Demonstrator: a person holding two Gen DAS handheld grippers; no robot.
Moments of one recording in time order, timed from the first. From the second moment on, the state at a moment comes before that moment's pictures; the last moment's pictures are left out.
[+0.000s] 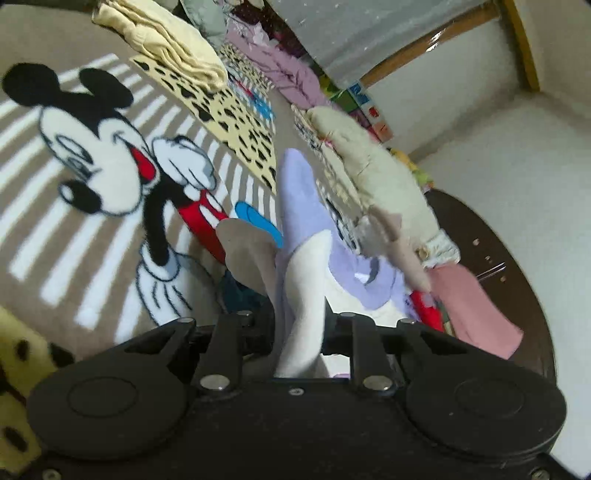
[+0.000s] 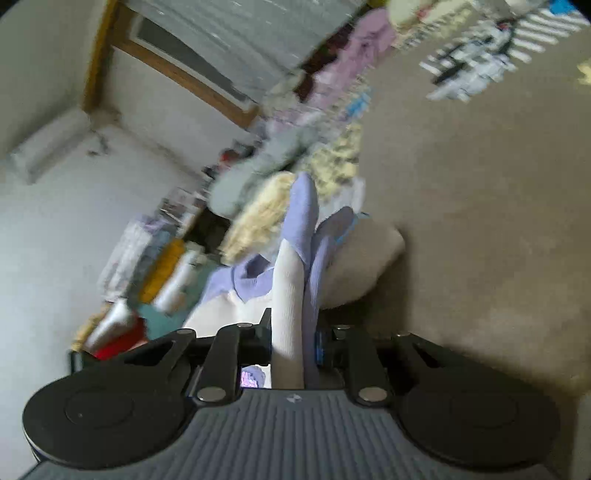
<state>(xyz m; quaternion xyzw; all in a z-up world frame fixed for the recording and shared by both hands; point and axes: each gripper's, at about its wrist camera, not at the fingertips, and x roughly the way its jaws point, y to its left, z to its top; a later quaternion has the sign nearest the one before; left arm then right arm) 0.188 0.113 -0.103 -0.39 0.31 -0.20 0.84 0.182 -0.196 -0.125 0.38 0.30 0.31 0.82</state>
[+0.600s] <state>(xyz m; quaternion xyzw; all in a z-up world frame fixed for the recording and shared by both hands) 0.252 0.217 -0.046 -0.47 0.22 -0.13 0.85 0.271 -0.109 -0.067 0.34 0.28 0.40 0.80</state>
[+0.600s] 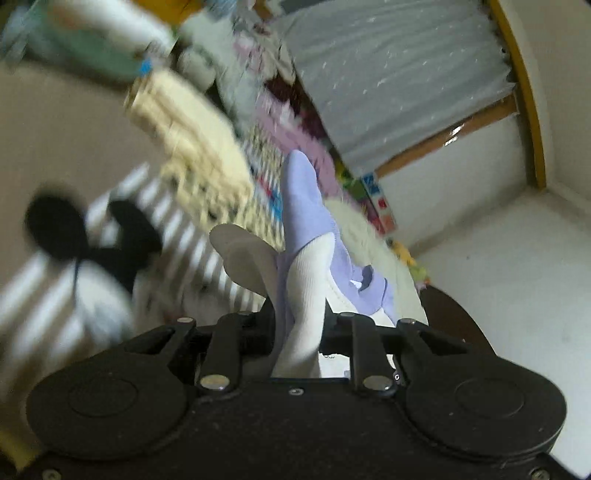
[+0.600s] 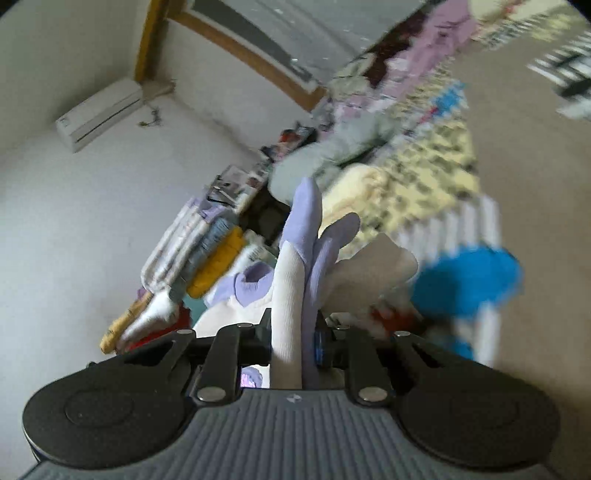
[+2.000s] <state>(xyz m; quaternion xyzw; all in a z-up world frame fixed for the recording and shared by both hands) 0.371 0.208 -0.040 -0.19 0.22 0.07 0.95 0.477 -0.023 -0.081 0.28 0.26 0.33 0.86</state>
